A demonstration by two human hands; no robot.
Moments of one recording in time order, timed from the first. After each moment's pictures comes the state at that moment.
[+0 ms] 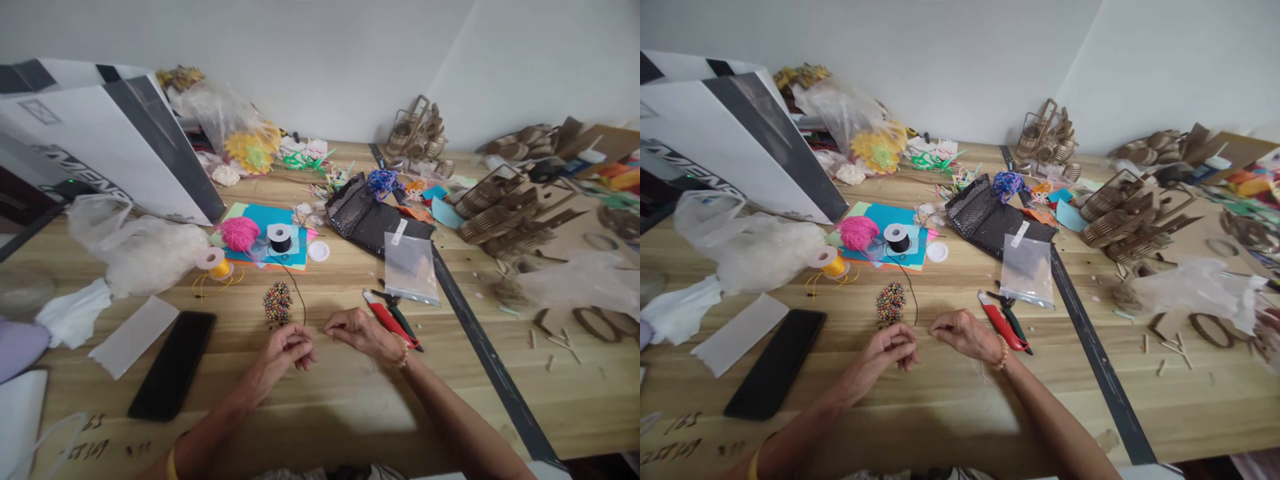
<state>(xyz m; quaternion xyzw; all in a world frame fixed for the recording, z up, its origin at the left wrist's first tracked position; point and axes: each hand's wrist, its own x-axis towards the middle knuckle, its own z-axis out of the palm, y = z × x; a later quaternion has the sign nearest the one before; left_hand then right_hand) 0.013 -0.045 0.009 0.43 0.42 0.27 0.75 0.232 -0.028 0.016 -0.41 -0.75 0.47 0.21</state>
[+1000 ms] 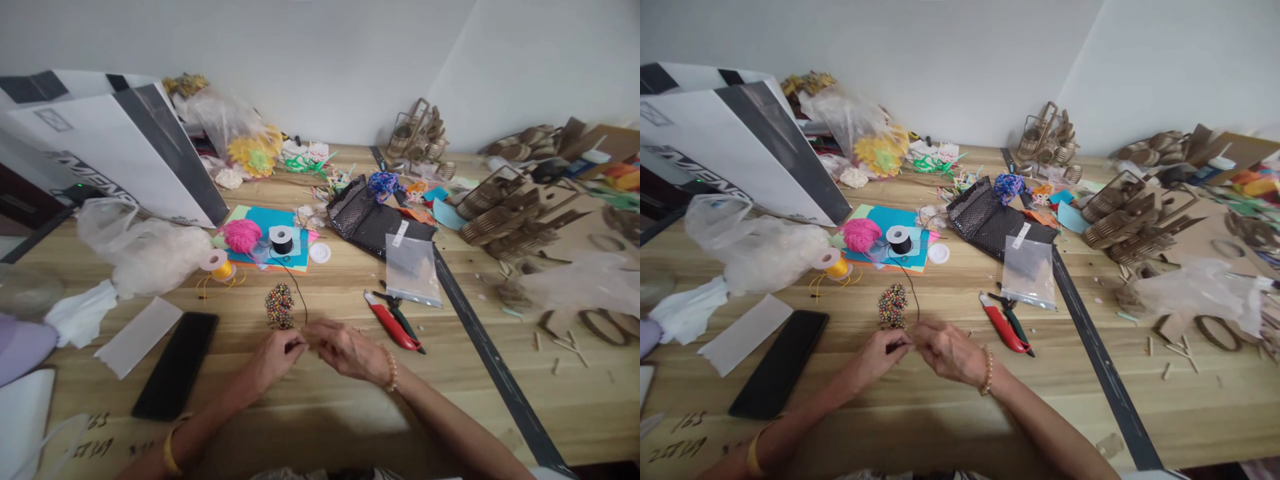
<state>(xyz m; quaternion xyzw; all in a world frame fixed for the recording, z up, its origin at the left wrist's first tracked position) 0.003 -0.033 0.001 0.70 0.51 0.16 0.47 0.200 -0.043 0.025 -0.37 -0.84 0.33 0.23</state>
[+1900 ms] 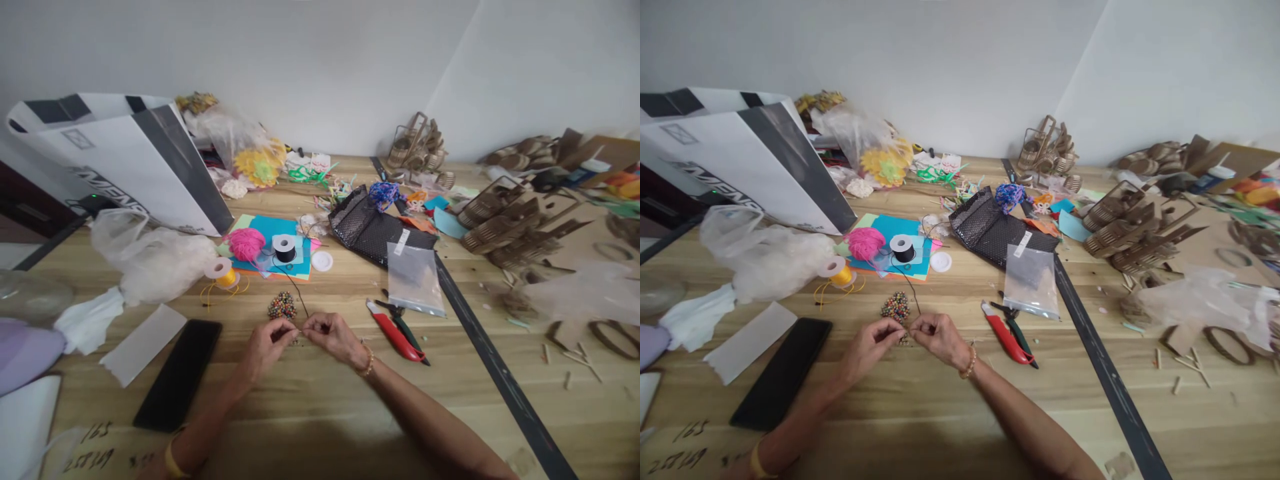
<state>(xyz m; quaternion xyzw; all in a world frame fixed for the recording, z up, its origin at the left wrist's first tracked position) -0.011 -0.014 0.010 0.63 0.54 0.27 0.49 0.171 -0.016 -0.006 -0.47 -0.63 0.52 0.32</state>
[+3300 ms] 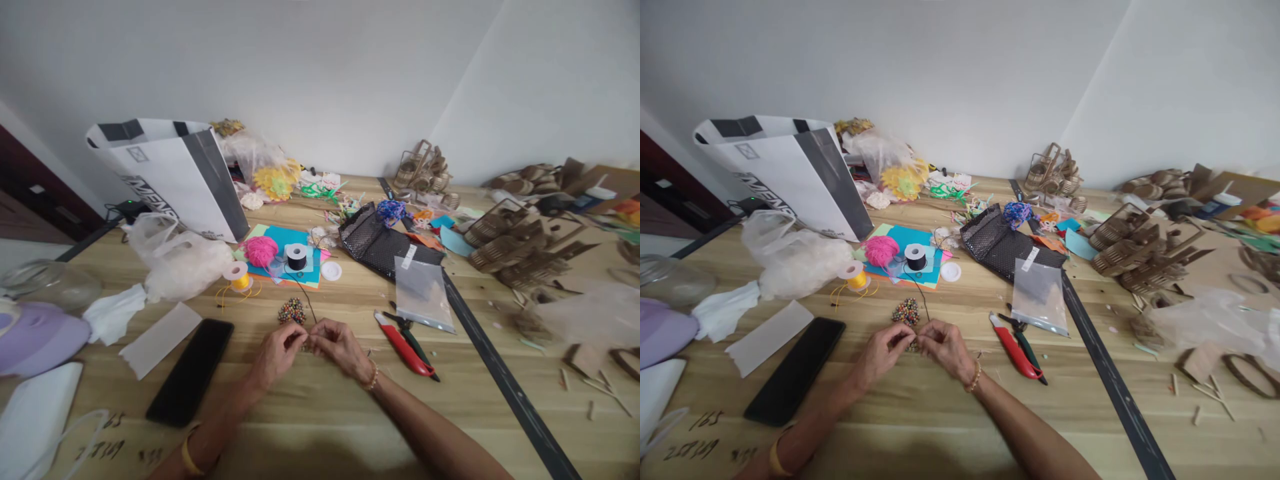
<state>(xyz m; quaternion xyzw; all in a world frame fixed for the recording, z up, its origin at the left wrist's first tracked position) -0.012 -0.023 -0.003 0.71 0.51 0.31 0.36 0.159 -0.024 -0.013 -0.44 -0.55 0.61 0.37</state>
